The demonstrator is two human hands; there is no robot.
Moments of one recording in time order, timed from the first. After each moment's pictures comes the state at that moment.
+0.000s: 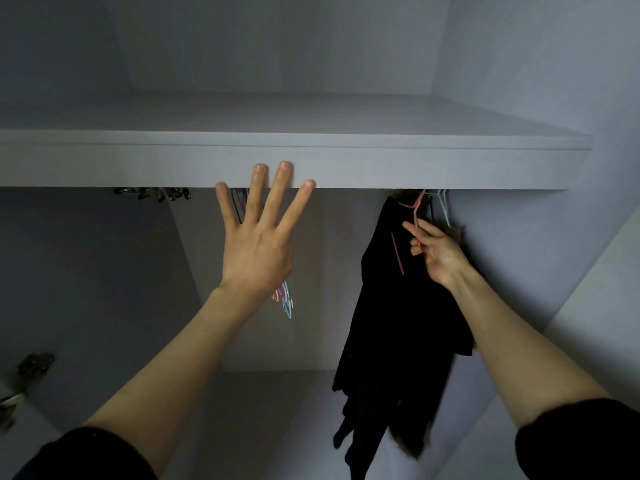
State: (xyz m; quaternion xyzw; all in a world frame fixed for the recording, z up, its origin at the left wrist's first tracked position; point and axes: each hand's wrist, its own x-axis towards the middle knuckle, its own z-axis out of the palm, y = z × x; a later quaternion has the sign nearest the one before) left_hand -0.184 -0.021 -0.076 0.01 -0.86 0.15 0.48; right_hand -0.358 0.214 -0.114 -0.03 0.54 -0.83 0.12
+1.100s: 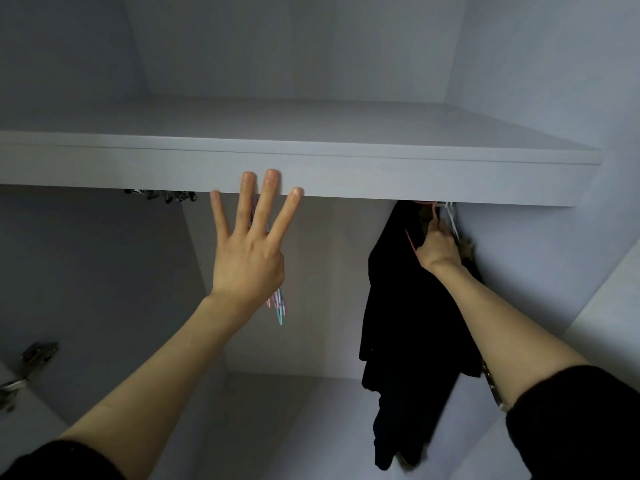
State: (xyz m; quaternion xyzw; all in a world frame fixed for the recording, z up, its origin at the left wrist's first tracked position) left_hand -0.181 -0.011 -0.076 0.07 -0.89 0.15 0.43; right_hand -0.409 0.209 -0.113 -0.10 0.96 -0.26 -0.08
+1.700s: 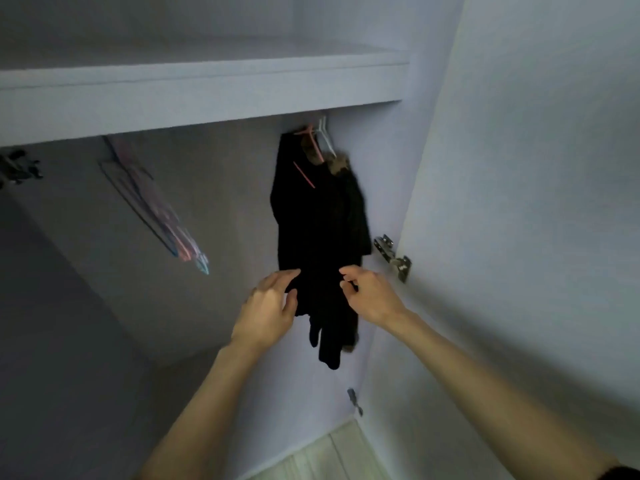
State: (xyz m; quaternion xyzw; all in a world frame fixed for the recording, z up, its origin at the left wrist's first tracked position) left_hand -0.123 0.083 -0.195 -0.09 -0.95 -0.29 0.11; right_hand -0.155 0.272 -0.190 -0.08 0.95 -0.29 0.02
